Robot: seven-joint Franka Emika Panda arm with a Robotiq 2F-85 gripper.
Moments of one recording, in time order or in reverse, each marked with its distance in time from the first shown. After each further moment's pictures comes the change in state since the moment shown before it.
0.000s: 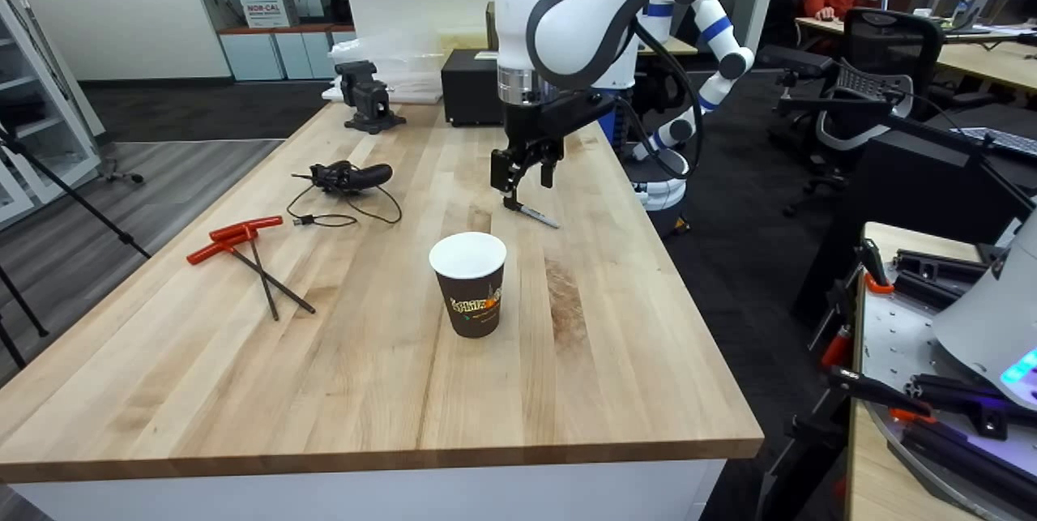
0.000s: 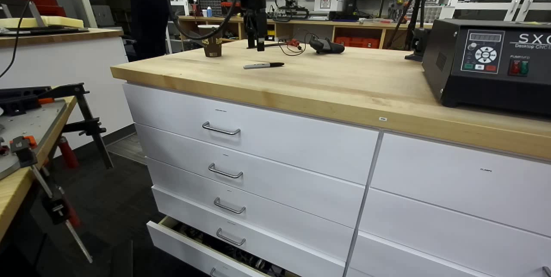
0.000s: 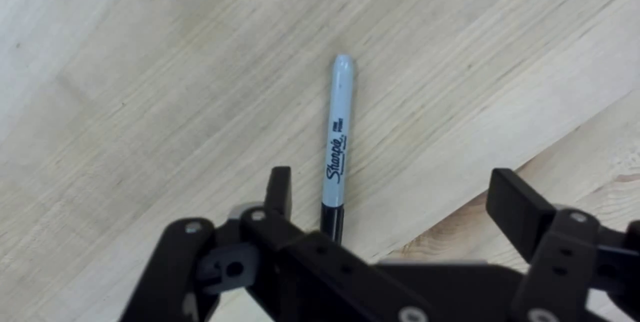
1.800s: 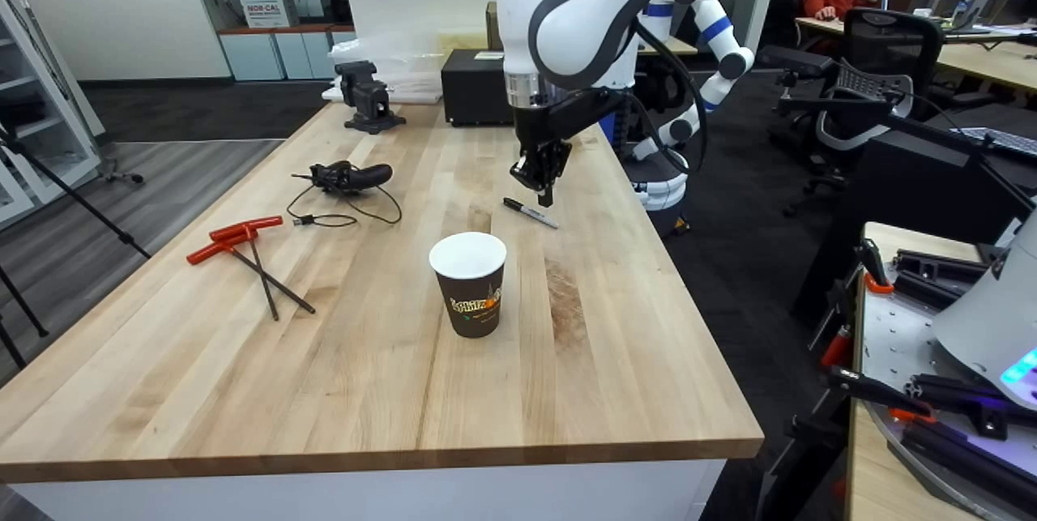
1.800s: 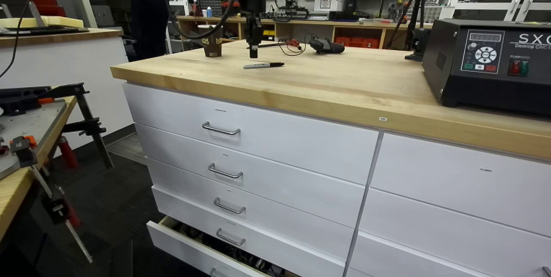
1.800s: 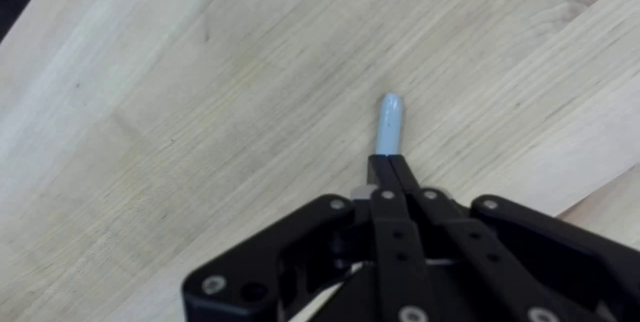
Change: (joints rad) arm 0.016 -0.001 -0.038 0.004 -0.008 -0.090 -0.003
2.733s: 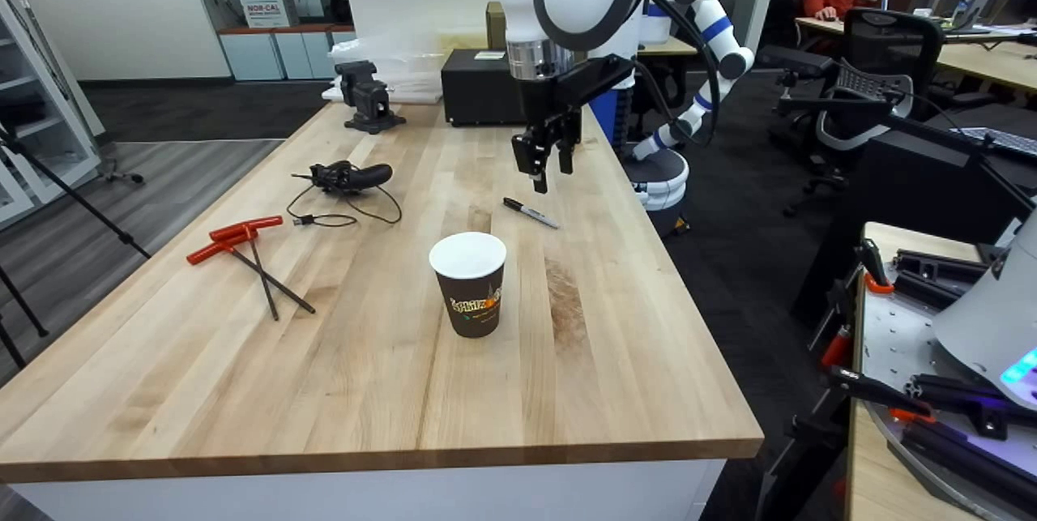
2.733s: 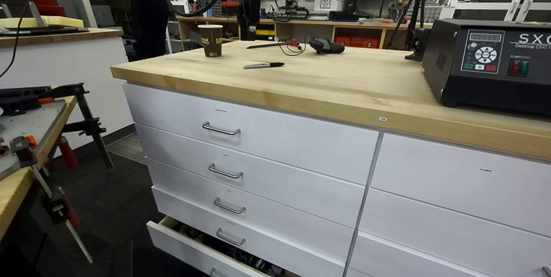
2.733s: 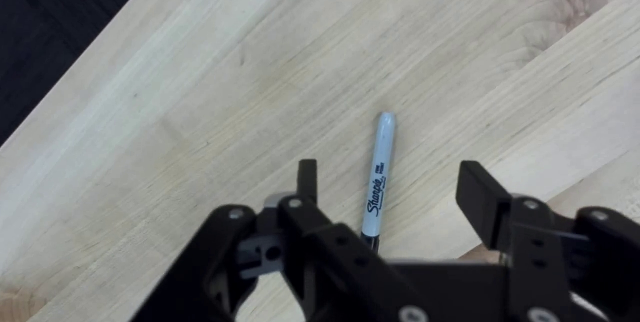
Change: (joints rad) arm 0.000 -0.091 0.016 -0.022 -0.028 -0.104 -0.006
